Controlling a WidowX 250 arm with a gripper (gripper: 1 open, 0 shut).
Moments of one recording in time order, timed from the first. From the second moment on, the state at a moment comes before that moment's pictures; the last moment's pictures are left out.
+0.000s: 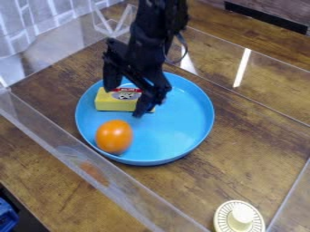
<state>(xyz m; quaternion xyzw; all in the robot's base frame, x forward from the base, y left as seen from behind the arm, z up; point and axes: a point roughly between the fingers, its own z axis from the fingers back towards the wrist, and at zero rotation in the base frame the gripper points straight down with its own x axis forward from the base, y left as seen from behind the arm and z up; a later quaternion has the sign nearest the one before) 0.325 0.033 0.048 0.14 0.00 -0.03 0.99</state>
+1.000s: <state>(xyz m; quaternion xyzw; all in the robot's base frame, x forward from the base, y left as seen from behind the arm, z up) 0.334 0.038 0.071 0.13 -0.03 -0.04 0.99</state>
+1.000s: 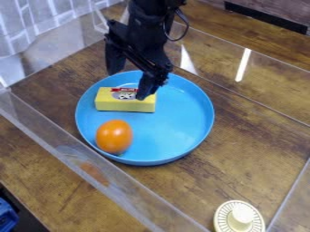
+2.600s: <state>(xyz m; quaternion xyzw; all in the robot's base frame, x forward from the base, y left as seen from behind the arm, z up) 0.344 0.048 0.090 0.14 -0.01 -0.03 0.99</state>
